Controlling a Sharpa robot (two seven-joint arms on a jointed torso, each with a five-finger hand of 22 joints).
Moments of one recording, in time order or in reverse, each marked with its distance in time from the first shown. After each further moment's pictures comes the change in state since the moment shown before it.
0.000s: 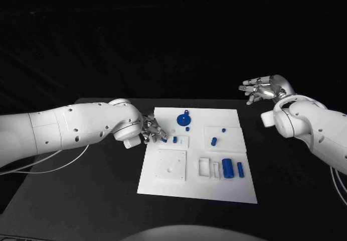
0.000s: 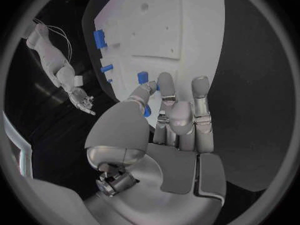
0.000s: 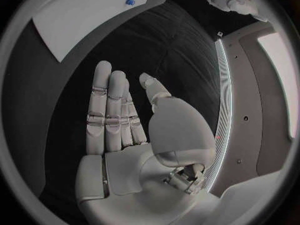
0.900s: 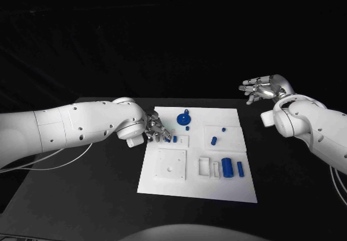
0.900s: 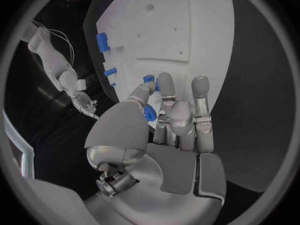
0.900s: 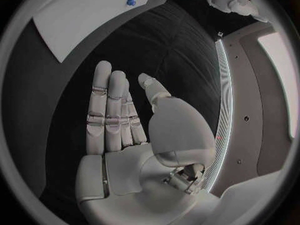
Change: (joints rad) left arm 0.003 0.026 0.001 -0.010 -0.011 0.028 0.014; left_hand -0.009 -0.003 -0.001 -0.010 -0.008 0.003 0.003 -0.015 0.141 0.000 0.000 0.015 0.002 -0.002 -0.001 0.008 0.005 -0.001 0.000 0.000 0.000 0.000; right arm -0.001 0.003 0.000 -0.005 -0.002 0.004 -0.002; right_hand 0.000 0.000 0.022 -0.014 0.010 0.000 0.000 0.000 0.000 0.000 0.000 0.000 -0.002 0.000 0.000 0.000 0.000 0.000 0.000 0.000 0.000 0.003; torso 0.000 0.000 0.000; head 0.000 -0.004
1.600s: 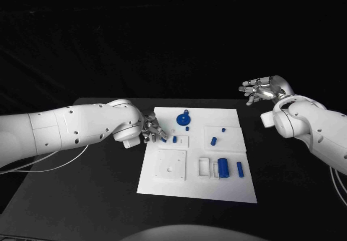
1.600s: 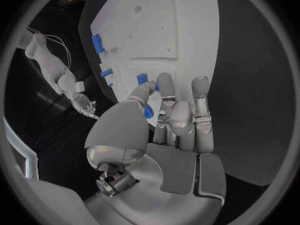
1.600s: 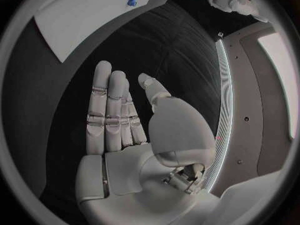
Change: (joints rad) left arm -0.004 -0.026 -0.003 0.019 -0.064 -0.020 0.007; left_hand 0.000 0.000 -0.003 -0.003 0.000 0.000 0.000 0.004 -0.001 0.001 -0.001 0.004 0.003 -0.001 0.002 0.004 0.005 0.000 0.000 0.000 0.004 0.000; right arm -0.003 -0.003 0.000 0.000 -0.001 0.001 0.000; right_hand 0.000 0.000 0.000 0.000 0.010 0.000 0.000 0.000 0.000 0.000 0.000 0.000 0.000 0.000 0.000 0.000 0.000 0.000 0.000 0.000 0.000 0.001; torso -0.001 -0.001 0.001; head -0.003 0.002
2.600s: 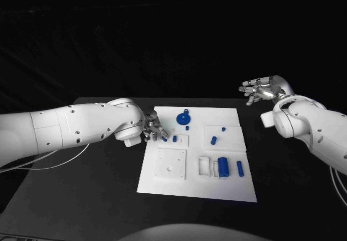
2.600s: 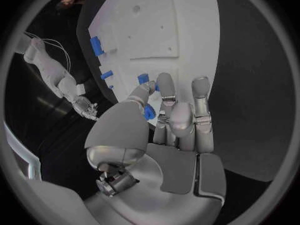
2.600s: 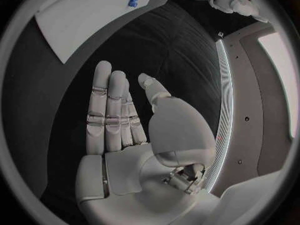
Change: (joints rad) left arm 0.002 0.009 0.002 0.003 -0.035 0.008 -0.004; left_hand 0.001 0.001 -0.001 -0.001 0.023 0.001 0.000 0.000 0.009 0.000 0.000 0.013 0.006 0.004 -0.001 0.012 0.012 0.000 0.000 0.000 0.008 0.001; right arm -0.004 0.000 0.000 0.000 0.000 0.001 0.000; right_hand 0.000 0.000 0.000 0.000 0.005 0.000 0.000 0.000 0.000 0.000 0.000 0.000 0.000 0.000 0.000 0.000 0.000 0.000 0.000 0.000 0.000 0.001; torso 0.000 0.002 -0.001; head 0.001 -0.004
